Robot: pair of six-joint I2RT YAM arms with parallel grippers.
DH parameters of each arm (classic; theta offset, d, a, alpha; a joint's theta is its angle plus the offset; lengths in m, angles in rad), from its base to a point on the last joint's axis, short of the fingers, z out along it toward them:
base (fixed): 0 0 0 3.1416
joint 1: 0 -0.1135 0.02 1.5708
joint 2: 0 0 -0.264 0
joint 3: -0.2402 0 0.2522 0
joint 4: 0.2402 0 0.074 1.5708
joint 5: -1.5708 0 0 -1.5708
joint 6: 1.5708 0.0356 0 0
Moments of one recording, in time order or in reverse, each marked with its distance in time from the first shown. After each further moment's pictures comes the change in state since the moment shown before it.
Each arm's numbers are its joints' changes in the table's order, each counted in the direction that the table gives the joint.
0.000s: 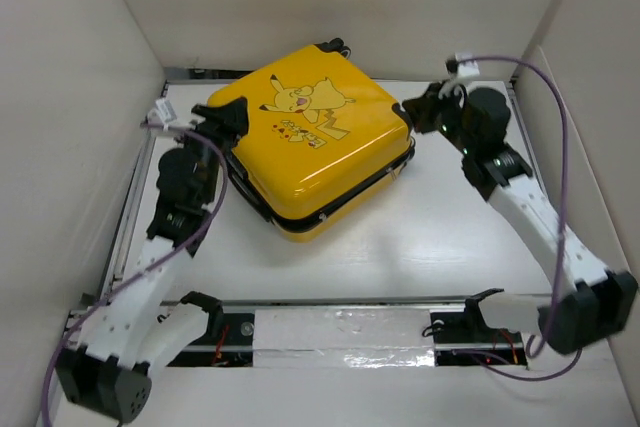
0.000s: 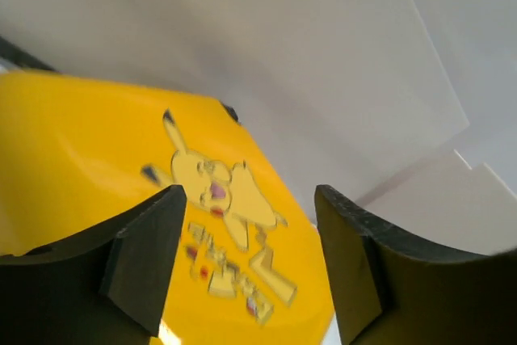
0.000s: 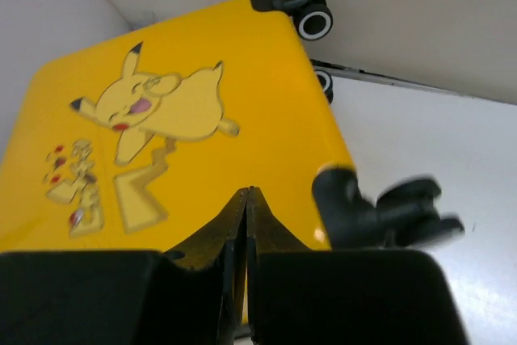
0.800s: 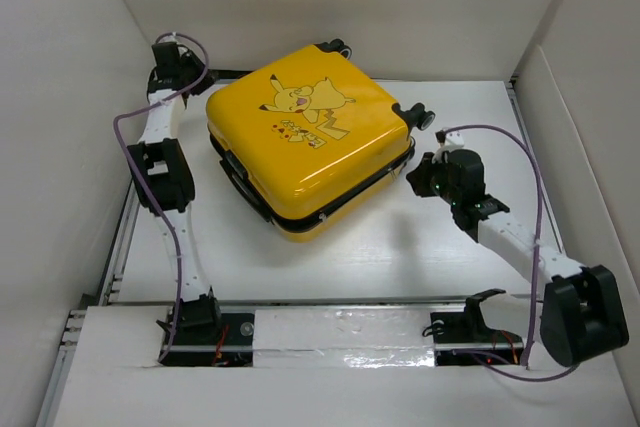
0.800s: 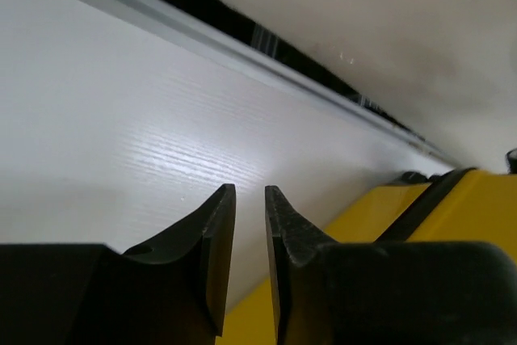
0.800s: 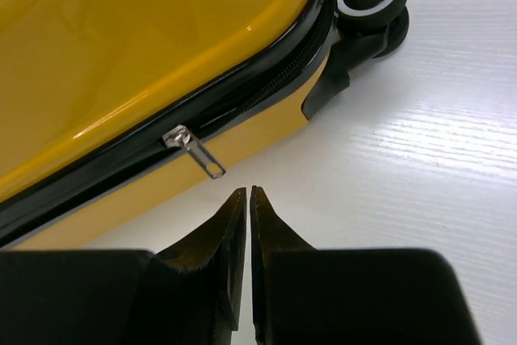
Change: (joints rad) left arm -0.515 1.502 -1.331 0.482 -0.575 0.211; right arm 0.033 -0.248 0.709 -0.187 -0.053 0.097
